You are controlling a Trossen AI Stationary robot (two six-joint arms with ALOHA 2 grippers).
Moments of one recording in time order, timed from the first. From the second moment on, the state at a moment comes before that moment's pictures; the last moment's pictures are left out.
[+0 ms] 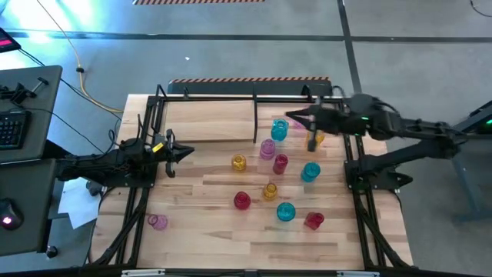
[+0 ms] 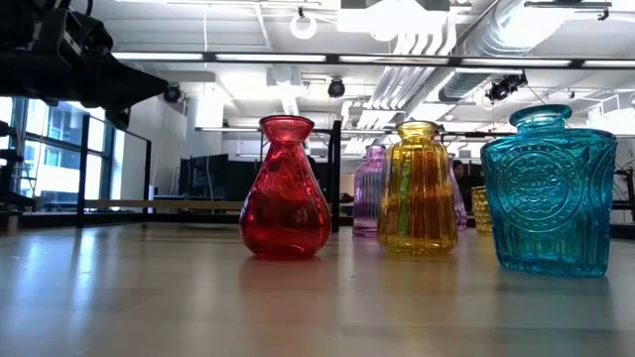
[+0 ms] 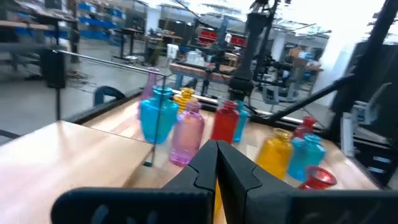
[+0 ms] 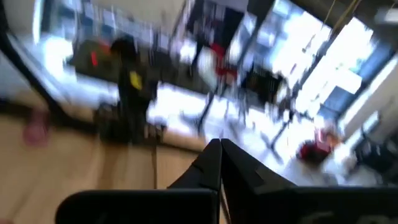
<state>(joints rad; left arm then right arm) 0.10 0.00 0.01 0.02 -0.10 -0.17 -0.05 1.05 1.23 -0.26 0.18 -0.43</state>
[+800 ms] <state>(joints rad) 0.11 0.07 0.11 0.19 -0.50 0.05 -0.31 1.54 1.58 -0.66 0.49 -0.61</state>
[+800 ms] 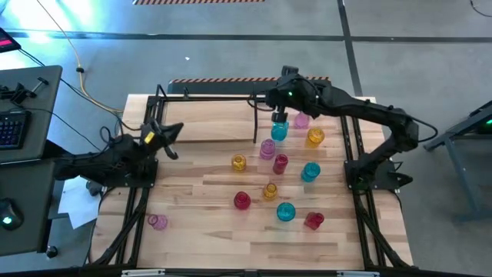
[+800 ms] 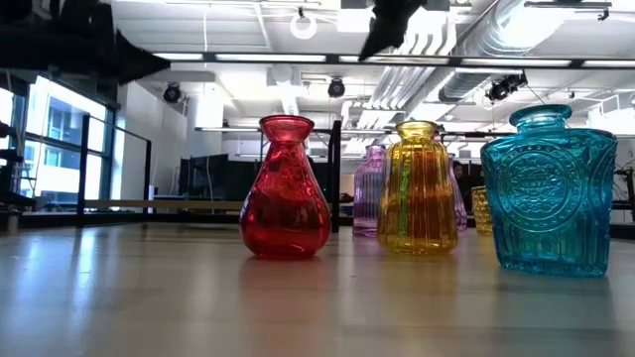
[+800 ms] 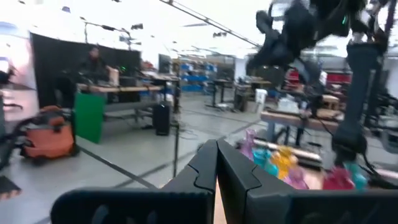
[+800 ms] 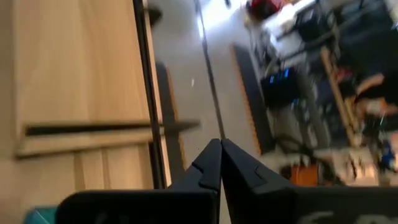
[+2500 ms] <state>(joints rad) 0.22 0.95 0.80 -0.29 -0.45 0.12 -0.71 1.57 1.58 -0.93 0.26 -0.50</state>
